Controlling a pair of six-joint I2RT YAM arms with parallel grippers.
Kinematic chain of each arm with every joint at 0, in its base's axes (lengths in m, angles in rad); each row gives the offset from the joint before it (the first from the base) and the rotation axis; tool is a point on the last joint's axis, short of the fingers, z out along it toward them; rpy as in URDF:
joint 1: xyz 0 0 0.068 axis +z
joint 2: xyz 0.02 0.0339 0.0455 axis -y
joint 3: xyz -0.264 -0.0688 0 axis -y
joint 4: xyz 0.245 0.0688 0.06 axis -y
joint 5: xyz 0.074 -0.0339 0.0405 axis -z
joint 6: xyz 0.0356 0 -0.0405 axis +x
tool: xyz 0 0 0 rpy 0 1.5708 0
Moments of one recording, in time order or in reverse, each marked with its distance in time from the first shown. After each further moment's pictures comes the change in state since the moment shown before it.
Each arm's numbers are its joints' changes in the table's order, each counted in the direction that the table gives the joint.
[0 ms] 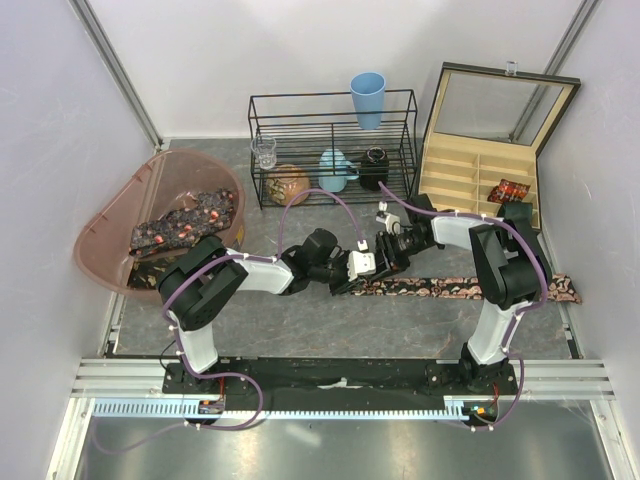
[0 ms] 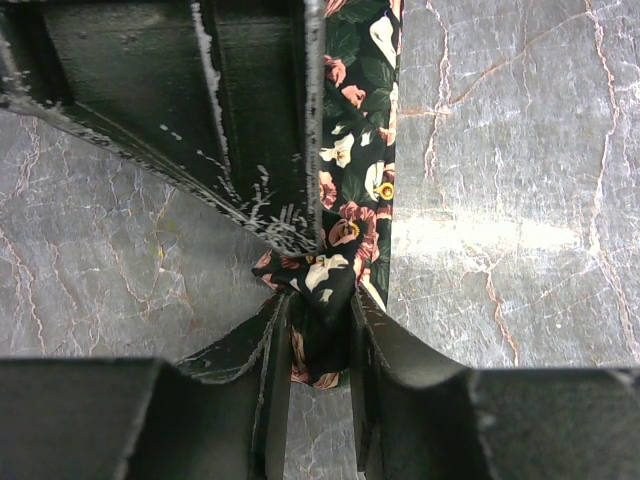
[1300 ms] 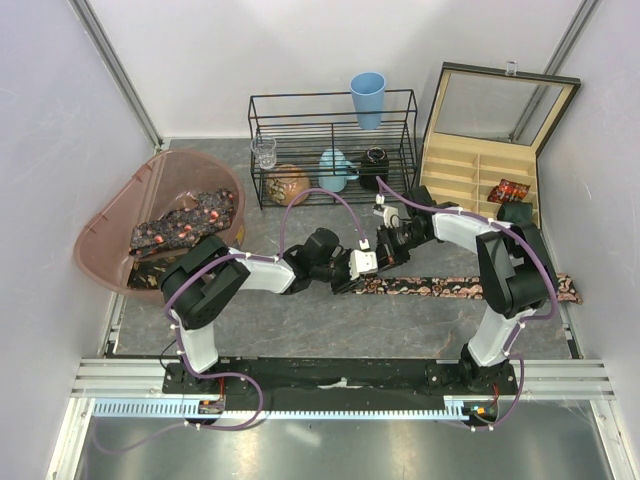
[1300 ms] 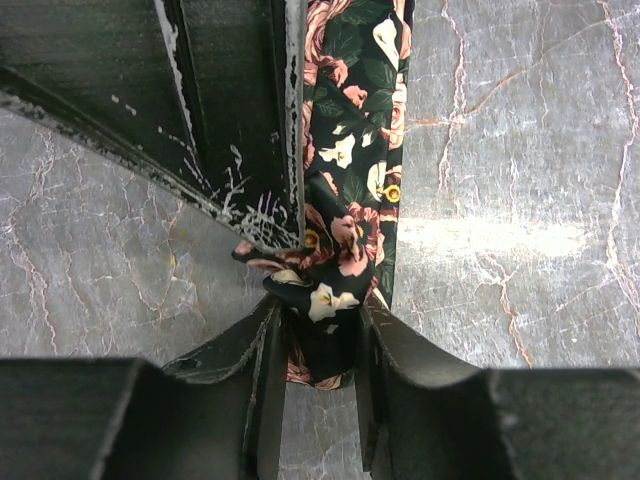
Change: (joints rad) left arm -0.005 -0.014 0.015 0.008 -0.019 -0.001; right arm 0.026 0.065 0.061 -0.087 0.051 -0.023
